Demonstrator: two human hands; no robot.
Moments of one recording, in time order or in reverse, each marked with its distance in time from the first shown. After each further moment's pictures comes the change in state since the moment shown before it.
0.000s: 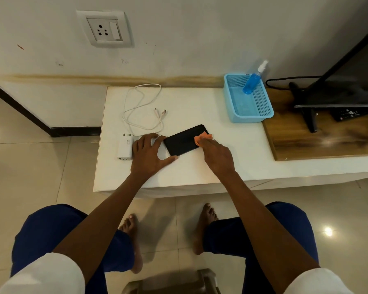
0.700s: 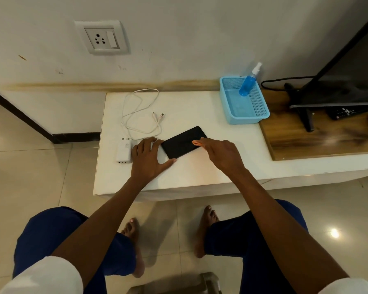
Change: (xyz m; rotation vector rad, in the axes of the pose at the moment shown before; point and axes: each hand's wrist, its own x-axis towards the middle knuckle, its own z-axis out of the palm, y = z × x) left_hand -0.003 0.007 -0.004 0.042 -0.005 -0.002; right_hand -0.004 0.005 -0.050 0.040 -0.016 -0.077
